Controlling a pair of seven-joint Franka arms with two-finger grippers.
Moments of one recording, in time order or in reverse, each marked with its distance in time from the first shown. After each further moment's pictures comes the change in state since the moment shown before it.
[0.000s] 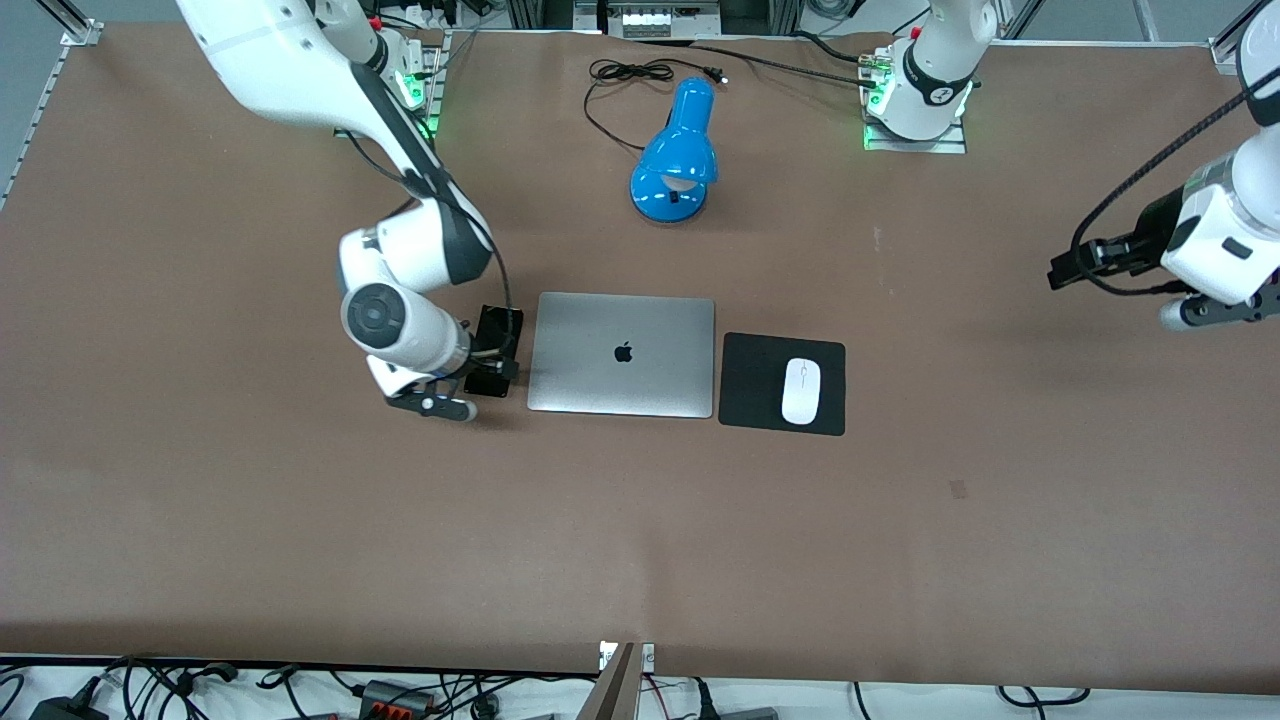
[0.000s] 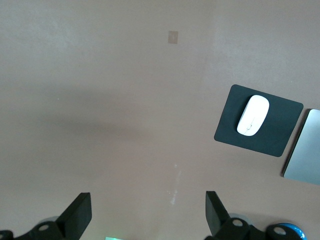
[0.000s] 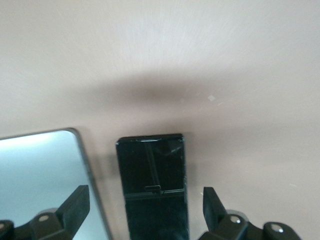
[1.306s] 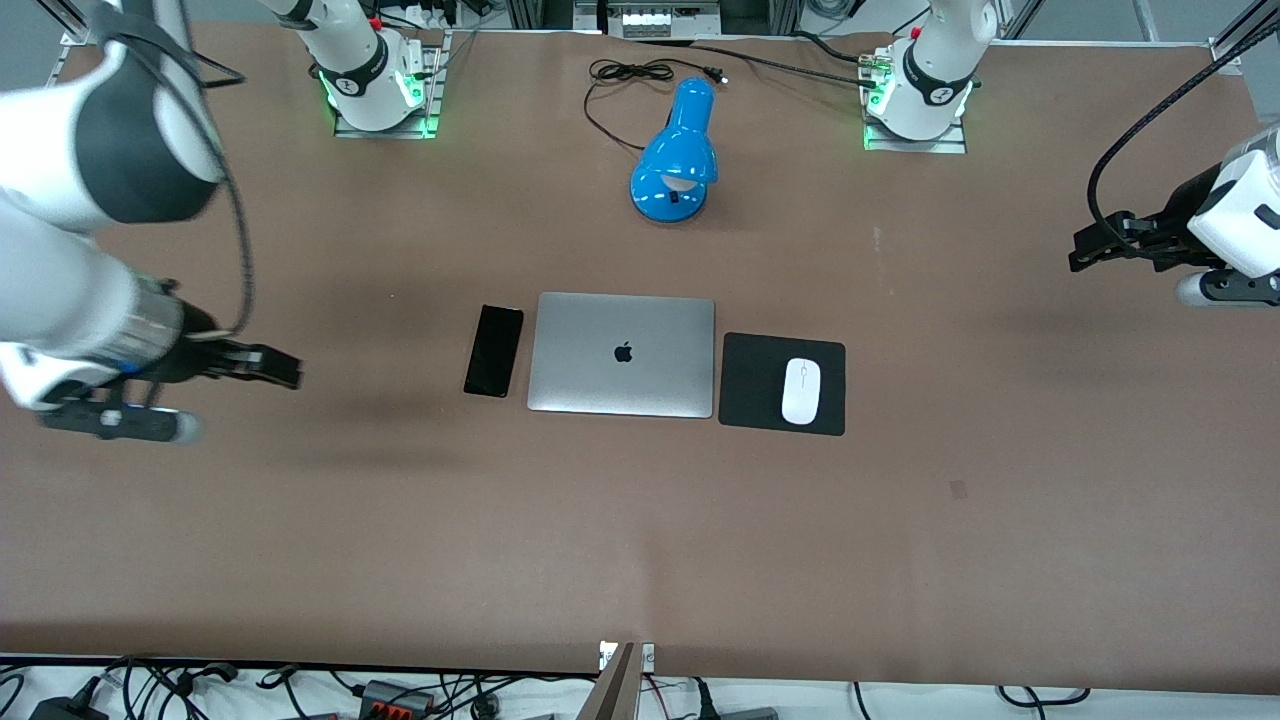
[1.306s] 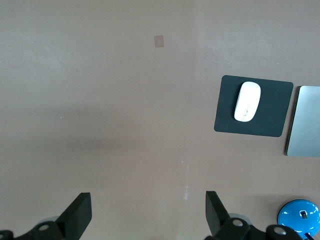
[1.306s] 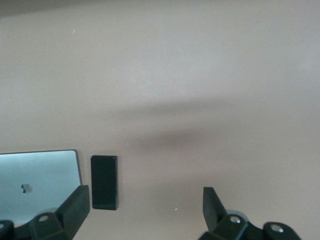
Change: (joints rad) left arm 0.022 0.000 -0.002 0.054 -0.011 -0.044 0.188; right arm -0.251 -0.093 -0.012 0.612 -0.092 -0.620 -0.313
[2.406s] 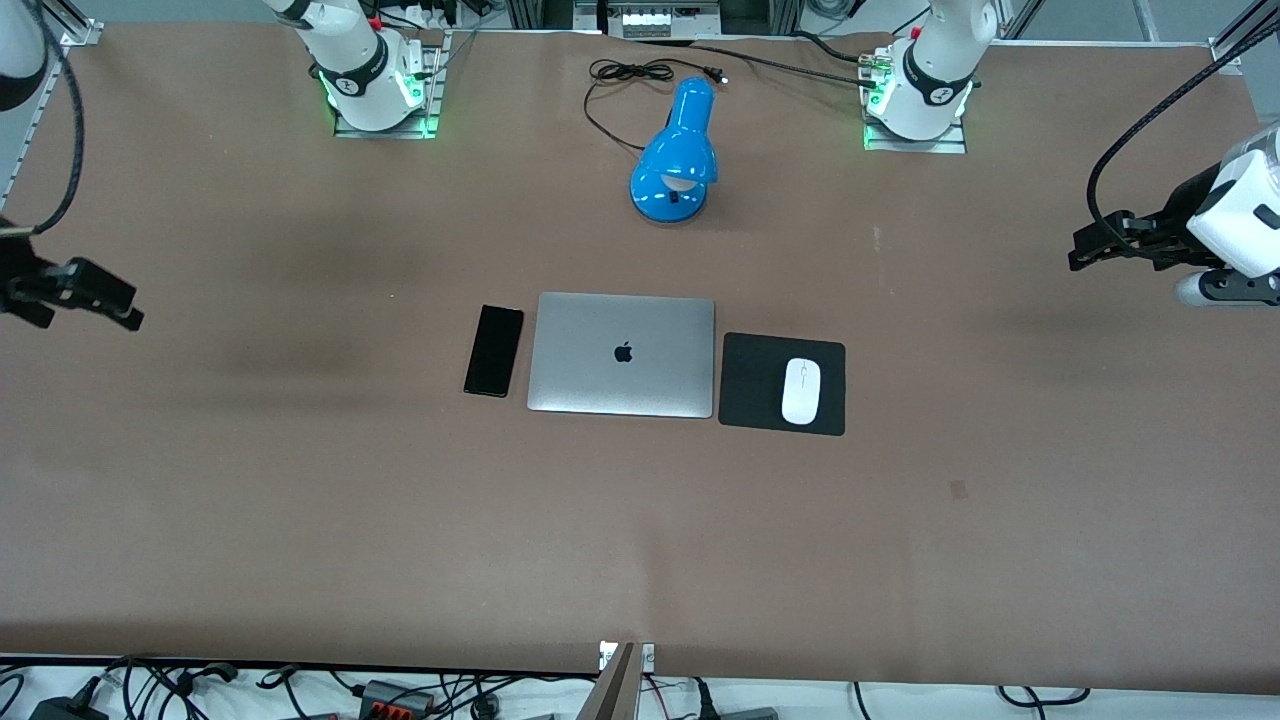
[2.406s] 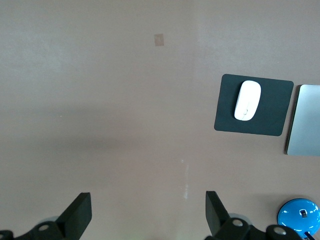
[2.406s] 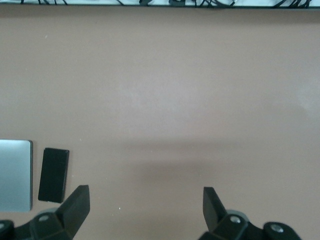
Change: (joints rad) left arm 0.000 0.000 0.000 0.000 0.000 -0.004 0.000; right arm -0.114 -0.348 -0.066 -0.426 -0.009 0.190 -0.271
